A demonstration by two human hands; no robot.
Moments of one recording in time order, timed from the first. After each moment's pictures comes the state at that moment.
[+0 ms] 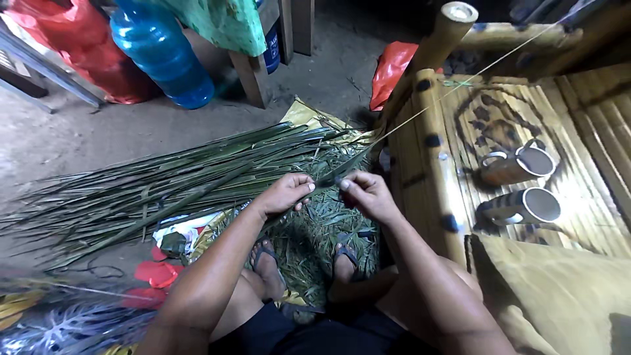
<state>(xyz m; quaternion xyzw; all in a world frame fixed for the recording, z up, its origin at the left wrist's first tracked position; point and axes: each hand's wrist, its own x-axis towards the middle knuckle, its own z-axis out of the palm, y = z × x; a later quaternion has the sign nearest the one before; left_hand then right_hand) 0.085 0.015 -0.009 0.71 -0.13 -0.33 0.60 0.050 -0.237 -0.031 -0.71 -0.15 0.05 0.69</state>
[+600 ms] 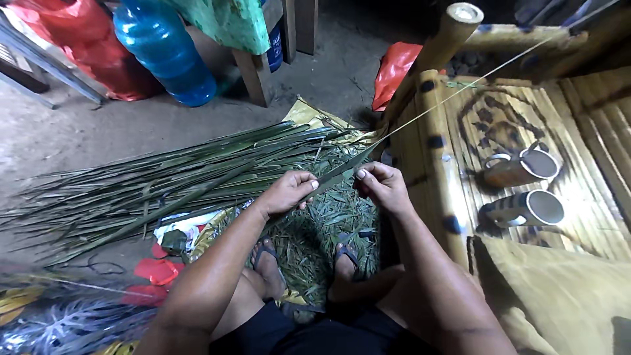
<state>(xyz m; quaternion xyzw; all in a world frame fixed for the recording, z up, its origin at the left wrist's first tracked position) 0.081 0.017 -0.004 0.72 -0.15 -0.29 0.61 0.061 -0.257 -0.031 -0.73 -0.15 -0.02 0.66</state>
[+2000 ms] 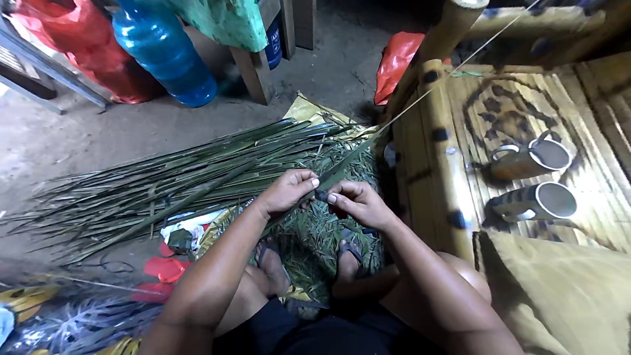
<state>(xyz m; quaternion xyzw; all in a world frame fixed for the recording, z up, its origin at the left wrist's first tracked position) 0.082 0.013 -0.003 0.70 -0.16 -0.31 0.63 0.040 -0.218 -0.029 -0.68 -0.23 0.14 0.69</state>
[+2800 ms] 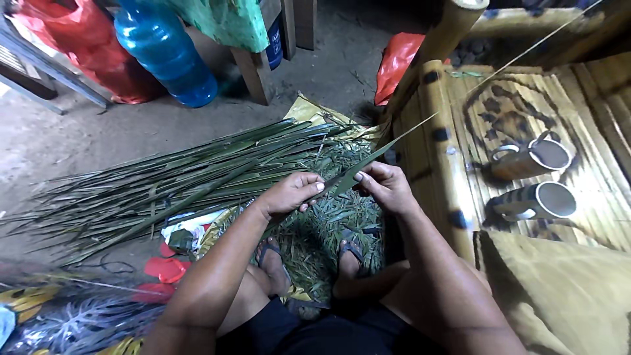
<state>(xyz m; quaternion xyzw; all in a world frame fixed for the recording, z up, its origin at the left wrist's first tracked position) 0.078 0.015 0.001 0.66 -0.19 -0.35 0.64 0.055 -0.257 -0.020 -0.75 -0.22 -0.03 0.62</state>
